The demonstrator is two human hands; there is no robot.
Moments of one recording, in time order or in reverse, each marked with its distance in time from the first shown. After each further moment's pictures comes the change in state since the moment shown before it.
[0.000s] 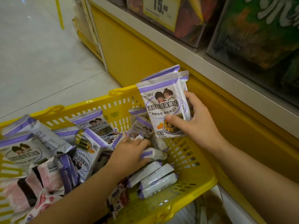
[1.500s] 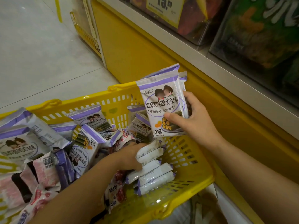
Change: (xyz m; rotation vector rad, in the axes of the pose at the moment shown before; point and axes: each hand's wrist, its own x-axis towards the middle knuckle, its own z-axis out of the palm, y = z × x) left_hand 0.012 -0.009 0.012 -0.634 -0.606 -0.308; right_hand 0.000 0.001 0.002 0.025 -0.039 0.056
